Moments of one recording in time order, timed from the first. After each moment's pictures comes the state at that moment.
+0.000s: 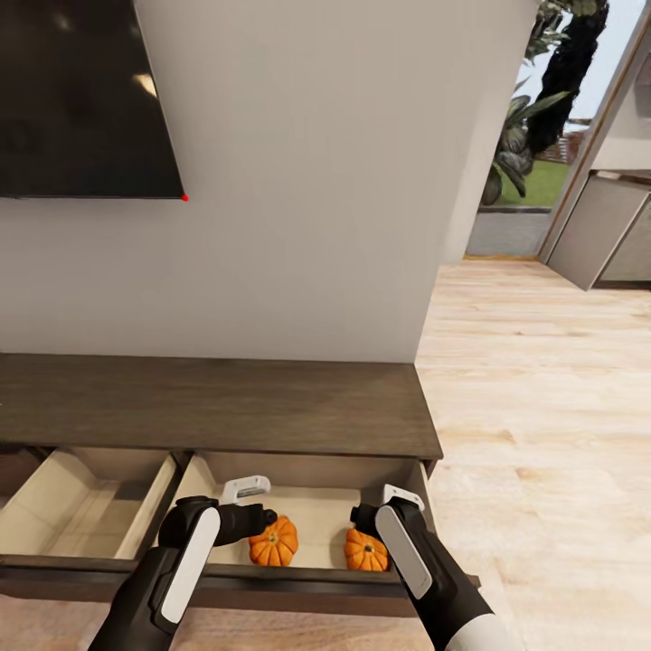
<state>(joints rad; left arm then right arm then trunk) -0.35 -0.07 -0.09 -1.34 0.41 1.02 0.25 -0.48 0.16 0.27 -0.98 -0.71 0.64 -0.67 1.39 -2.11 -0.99</state>
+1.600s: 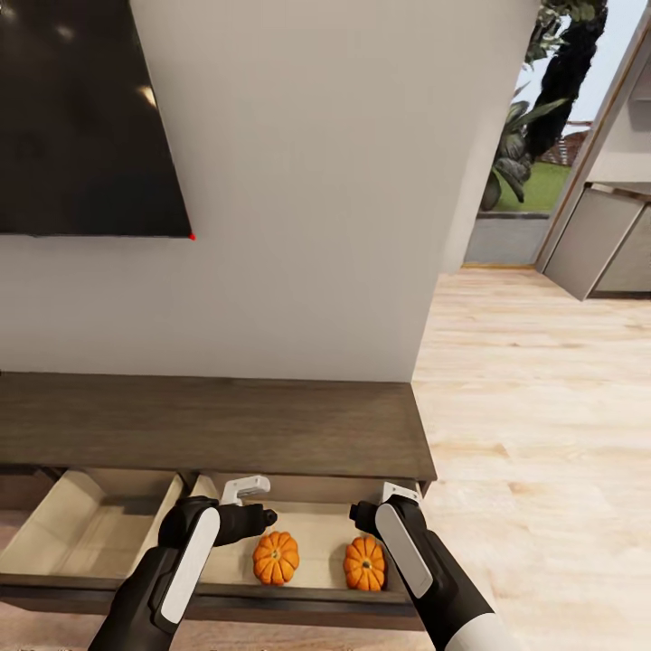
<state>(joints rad) -0.35 -0.07 -0.09 -1.34 0.41 1.02 0.25 -0.48 0.16 0.27 -1.00 -0.71 0.65 -0.67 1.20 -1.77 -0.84</state>
